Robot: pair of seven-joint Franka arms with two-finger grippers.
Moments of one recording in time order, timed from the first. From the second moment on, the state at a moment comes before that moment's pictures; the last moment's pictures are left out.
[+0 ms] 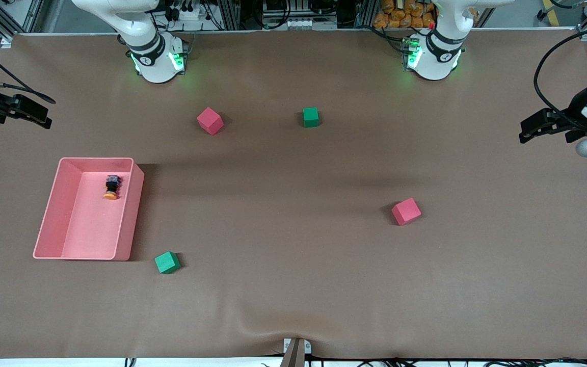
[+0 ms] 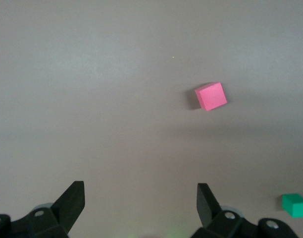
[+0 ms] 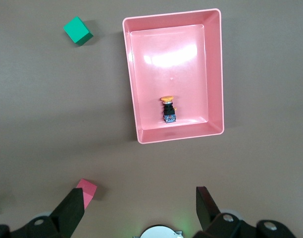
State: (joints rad) left arm -0.05 0.03 0.00 -1.55 0.01 1.53 -0.02; right arm -0.01 -0.02 0.01 -1.54 -0.04 1.41 0.11
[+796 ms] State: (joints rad) left arm -0.05 0.03 0.00 -1.55 0.01 1.53 0.00; right arm -0.01 0.00 0.00 -1.75 -0.01 1.55 0.11
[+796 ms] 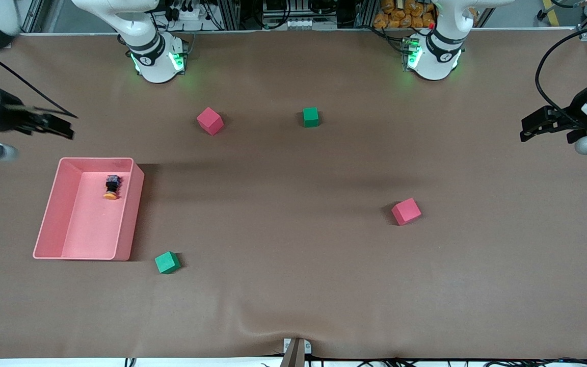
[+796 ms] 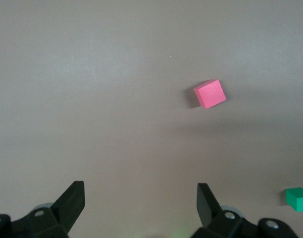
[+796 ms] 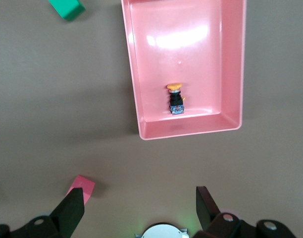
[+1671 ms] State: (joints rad) left arm -0.05 0.03 -0.02 -1.55 0.01 1.51 -0.04; right arm -0.20 0.09 -0.01 -2.35 -0.02 2.29 -0.16
